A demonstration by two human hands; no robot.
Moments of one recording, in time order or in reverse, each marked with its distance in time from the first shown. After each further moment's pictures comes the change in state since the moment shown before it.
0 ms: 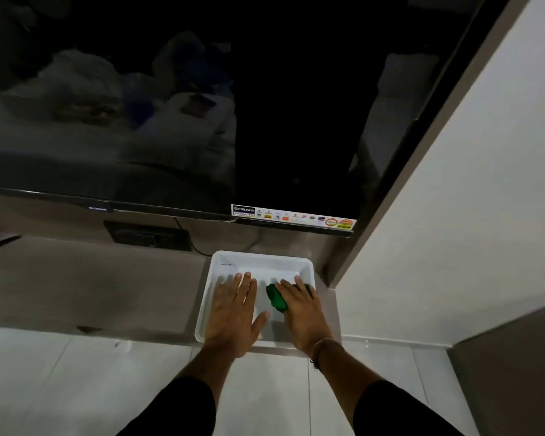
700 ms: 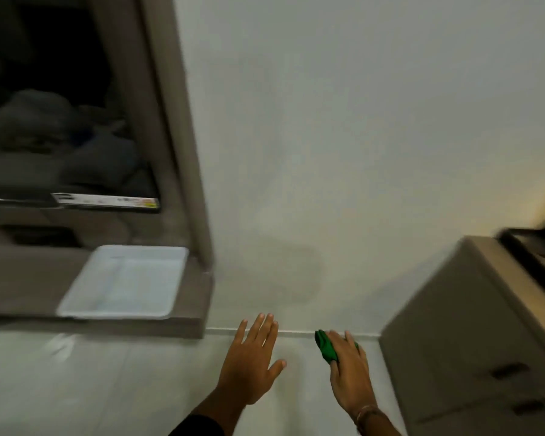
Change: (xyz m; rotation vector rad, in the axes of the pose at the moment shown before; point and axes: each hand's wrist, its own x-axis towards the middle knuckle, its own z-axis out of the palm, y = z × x) left_hand -0.083 0.436 0.039 -0.086 0.096 0.248; right_hand -0.329 0.366 -0.153 0.235 0.158 0.294
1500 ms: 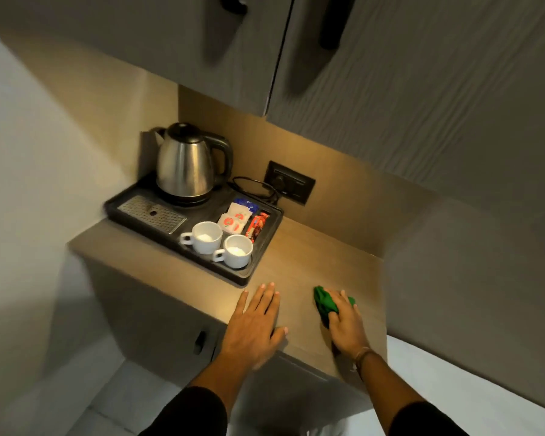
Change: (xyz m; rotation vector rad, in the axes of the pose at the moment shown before) left_hand 0.280 0.638 0.095 -0.103 -0.290 1.186; right_hand -0.188 0.424 -0.365 0.033 0.748 1.026
